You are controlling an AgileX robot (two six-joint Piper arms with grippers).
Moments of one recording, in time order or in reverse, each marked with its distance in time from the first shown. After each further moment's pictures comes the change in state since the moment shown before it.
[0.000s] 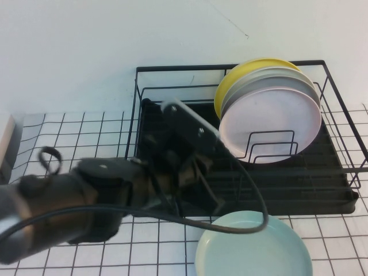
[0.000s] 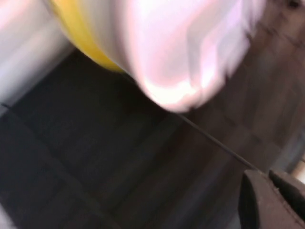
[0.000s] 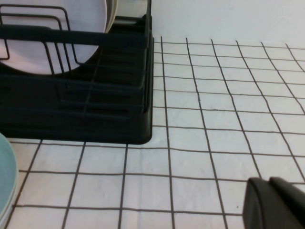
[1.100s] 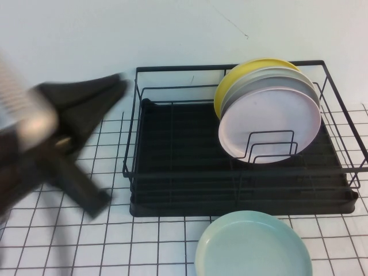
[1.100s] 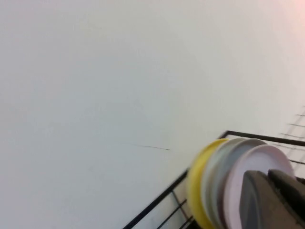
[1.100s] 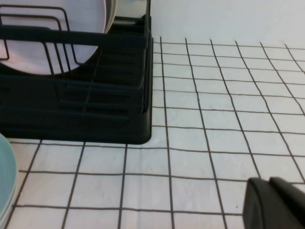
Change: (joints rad) right arm -0.001 0.000 0.000 0.000 0.000 0.000; left arm -0.001 -0.714 0.127 0.000 -0.021 0.245
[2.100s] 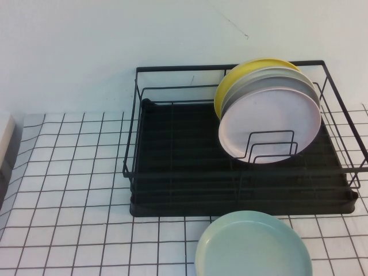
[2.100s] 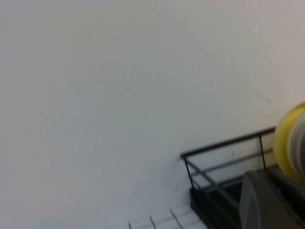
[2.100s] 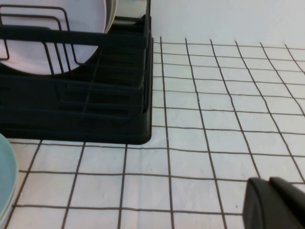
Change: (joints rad) right arm 0.000 0.000 0.000 0.000 0.000 0.000; left arm 0.565 -0.826 0.575 0.713 0.176 -0.936
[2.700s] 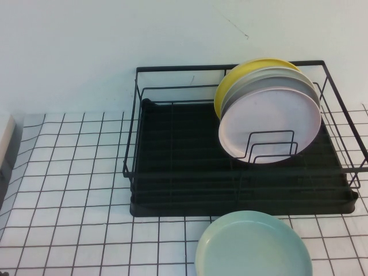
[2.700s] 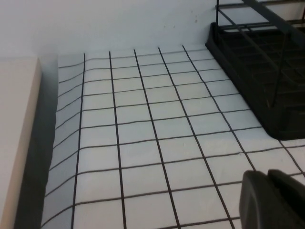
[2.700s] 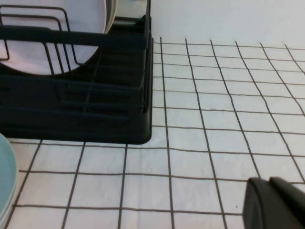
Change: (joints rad) right arm 0.000 0.000 0.000 0.000 0.000 0.000; left arm 0.000 0.000 0.227 1.053 0.164 -1.234
